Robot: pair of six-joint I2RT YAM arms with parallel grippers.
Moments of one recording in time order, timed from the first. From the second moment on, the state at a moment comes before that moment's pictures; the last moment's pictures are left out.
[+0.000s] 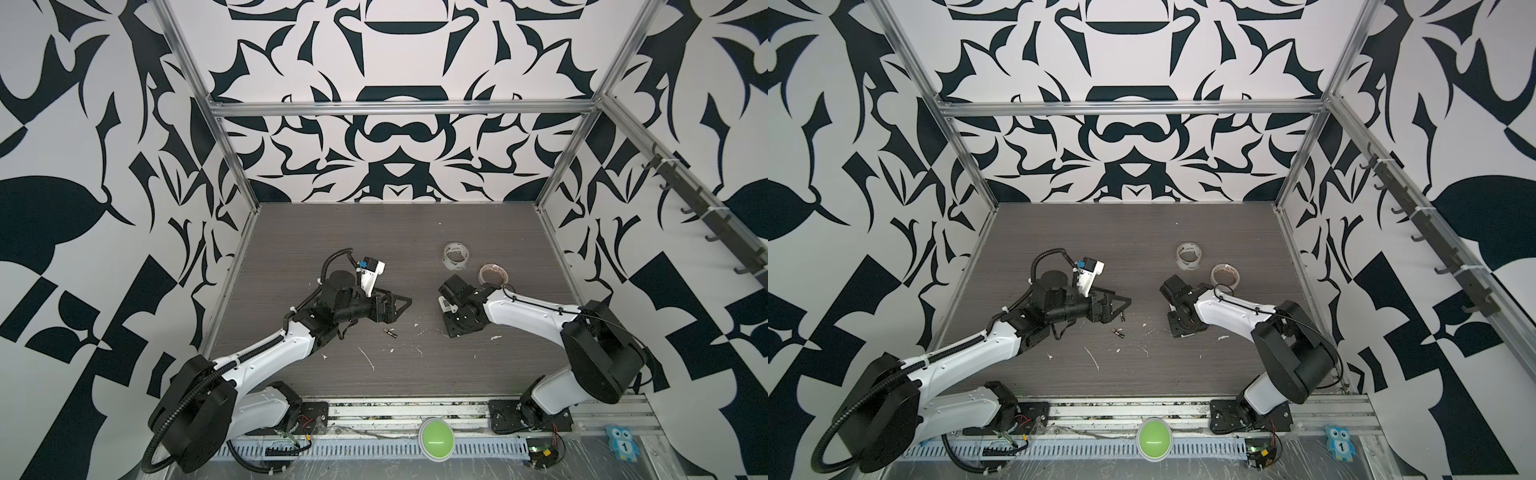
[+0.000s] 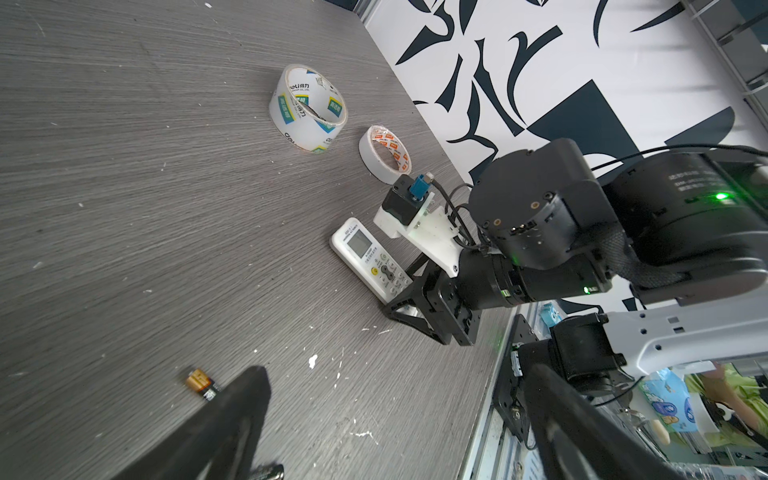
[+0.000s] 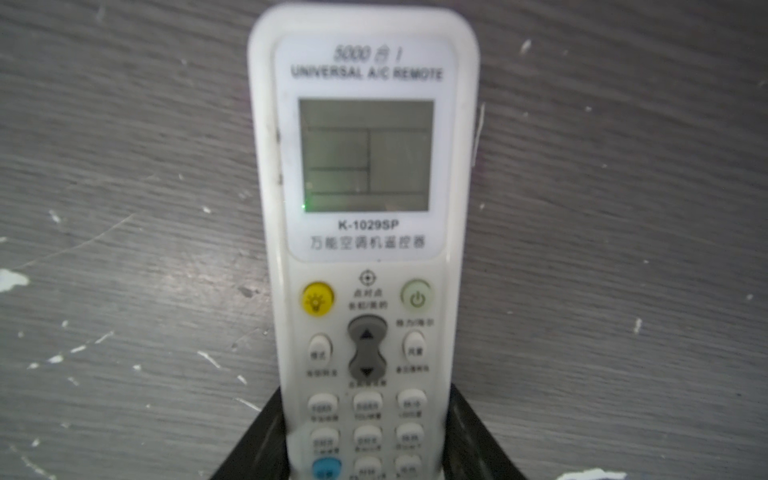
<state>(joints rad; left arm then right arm) -0.67 1.18 0.56 0.23 0.49 -0.56 0.65 1.53 0.81 -0.67 0.09 0.41</state>
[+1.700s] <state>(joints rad) -0.67 1.04 0.65 0.45 0.65 -0.76 0.70 1.04 0.72 0.07 -0.79 0.51</state>
